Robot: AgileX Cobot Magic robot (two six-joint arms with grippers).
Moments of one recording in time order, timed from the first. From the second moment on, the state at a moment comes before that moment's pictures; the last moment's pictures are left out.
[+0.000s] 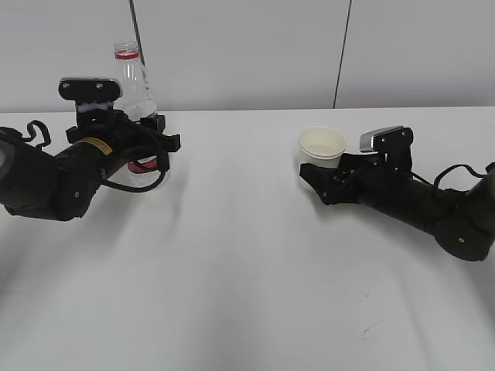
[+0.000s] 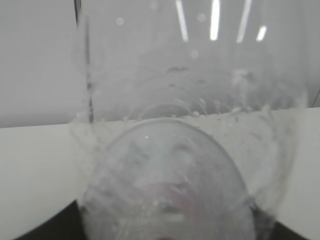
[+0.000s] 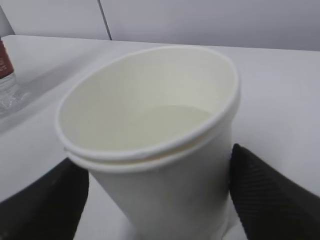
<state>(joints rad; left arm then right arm) -0.34 2.11 -1.02 -0.09 -0.84 -0.01 0.04 2.32 -1.02 -0.63 -1.07 0.37</state>
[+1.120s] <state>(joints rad) -0.34 2.11 -1.02 -0.09 -0.84 -0.01 0.04 2.19 -0.82 -0.57 -1.07 0.28</state>
